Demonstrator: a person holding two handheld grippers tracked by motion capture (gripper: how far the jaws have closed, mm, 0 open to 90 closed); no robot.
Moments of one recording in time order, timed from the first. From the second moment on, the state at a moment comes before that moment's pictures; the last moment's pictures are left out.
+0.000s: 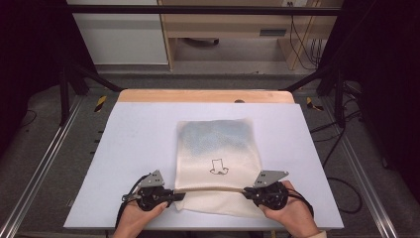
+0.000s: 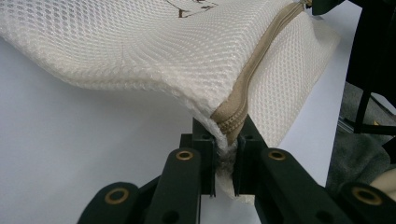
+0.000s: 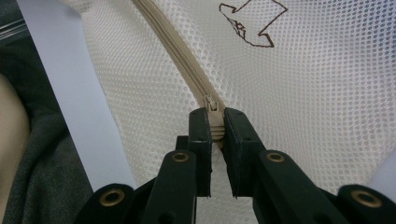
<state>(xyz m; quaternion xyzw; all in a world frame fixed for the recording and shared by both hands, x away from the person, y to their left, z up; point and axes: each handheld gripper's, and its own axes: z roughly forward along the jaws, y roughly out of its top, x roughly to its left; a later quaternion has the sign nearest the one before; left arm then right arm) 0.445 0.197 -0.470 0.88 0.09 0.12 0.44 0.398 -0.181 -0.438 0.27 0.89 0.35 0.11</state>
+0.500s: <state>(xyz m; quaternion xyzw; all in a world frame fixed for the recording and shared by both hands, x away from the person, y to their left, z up) 0.445 0.199 -0.469 0.88 0.09 0.12 0.45 0.397 -0.188 -0.438 0.28 0.88 0.35 0.12</state>
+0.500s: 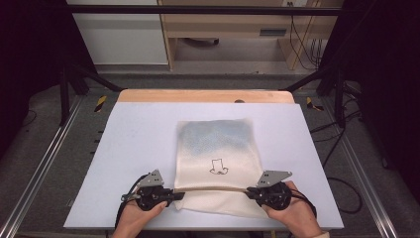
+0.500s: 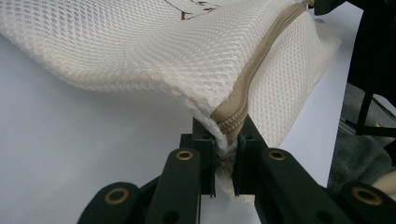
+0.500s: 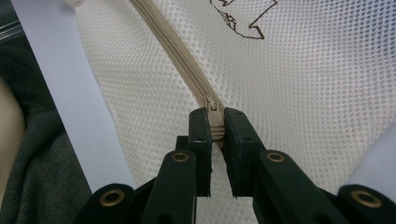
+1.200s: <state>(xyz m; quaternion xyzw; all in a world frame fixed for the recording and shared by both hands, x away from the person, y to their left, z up) 0.445 0.200 -0.468 0.88 0.10 0.12 0.45 0.395 -0.202 -0.441 0.30 0.88 0.35 0.12</state>
